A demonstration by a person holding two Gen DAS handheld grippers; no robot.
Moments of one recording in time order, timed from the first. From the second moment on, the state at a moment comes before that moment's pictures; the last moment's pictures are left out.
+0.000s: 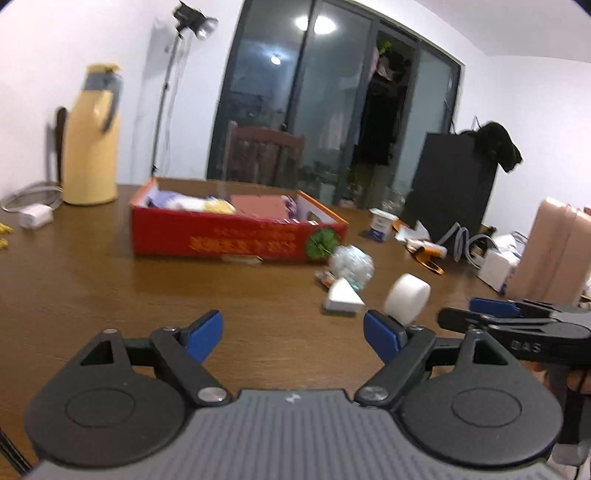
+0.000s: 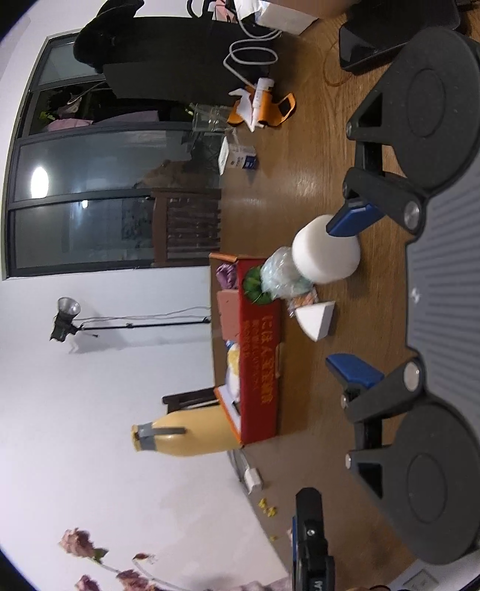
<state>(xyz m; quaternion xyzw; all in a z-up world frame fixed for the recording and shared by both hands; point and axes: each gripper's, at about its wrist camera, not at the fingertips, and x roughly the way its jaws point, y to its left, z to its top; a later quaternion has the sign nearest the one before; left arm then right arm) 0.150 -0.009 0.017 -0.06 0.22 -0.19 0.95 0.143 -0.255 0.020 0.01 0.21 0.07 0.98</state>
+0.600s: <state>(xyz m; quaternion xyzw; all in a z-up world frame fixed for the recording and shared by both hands) 0.297 -0.123 -0.020 0.00 0.29 -0.27 0.92 0.251 -0.304 0.005 0.07 0.26 0.09 0.96</state>
